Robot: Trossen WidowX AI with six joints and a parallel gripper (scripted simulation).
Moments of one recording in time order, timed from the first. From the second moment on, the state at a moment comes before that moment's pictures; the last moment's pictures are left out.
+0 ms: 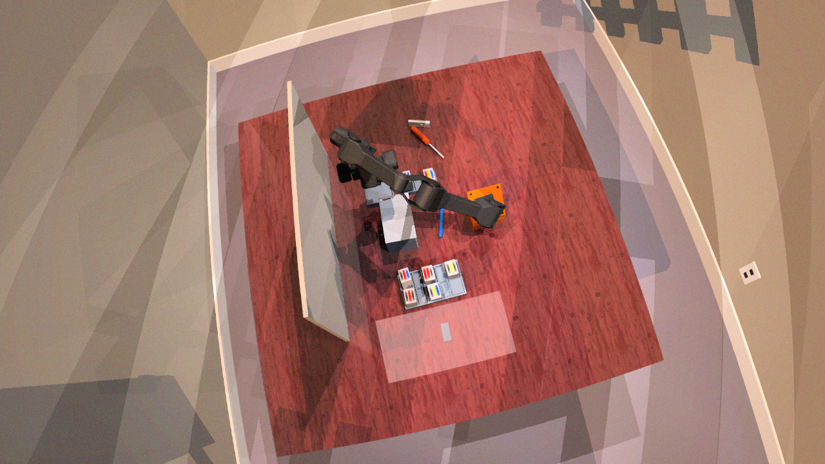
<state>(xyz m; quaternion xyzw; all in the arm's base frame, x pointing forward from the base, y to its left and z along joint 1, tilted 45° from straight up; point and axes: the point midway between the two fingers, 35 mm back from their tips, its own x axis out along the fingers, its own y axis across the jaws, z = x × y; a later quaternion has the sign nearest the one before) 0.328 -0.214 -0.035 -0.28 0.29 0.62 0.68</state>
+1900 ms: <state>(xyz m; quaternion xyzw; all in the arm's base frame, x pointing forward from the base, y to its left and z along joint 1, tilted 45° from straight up) 0.324 -0.208 -0.091 -0.28 0.28 0.63 0.67</state>
